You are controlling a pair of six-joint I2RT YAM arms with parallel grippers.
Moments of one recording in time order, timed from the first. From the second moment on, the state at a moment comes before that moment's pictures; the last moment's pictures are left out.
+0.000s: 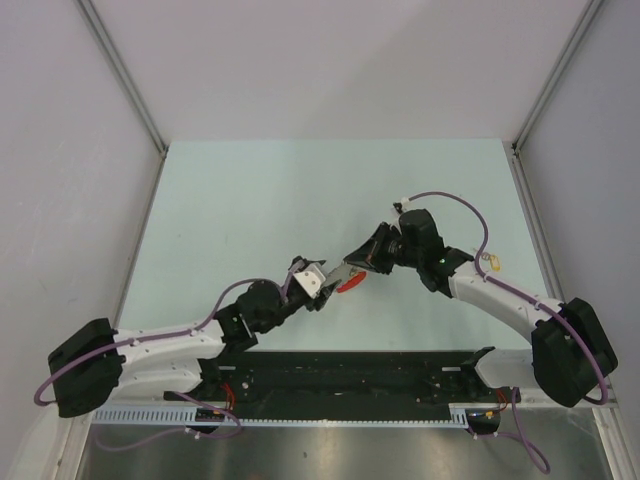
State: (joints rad) left arm -1.04 1.03 0.35 0.62 -0.18 0.19; right arm 0.59 1.28 0.76 0.00 -0.36 1.11
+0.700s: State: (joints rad) left arm -1.13 1.32 0.35 0.97 -0.32 0.33; right arm 0.61 1.22 0.75 -0.08 -0.34 1.11
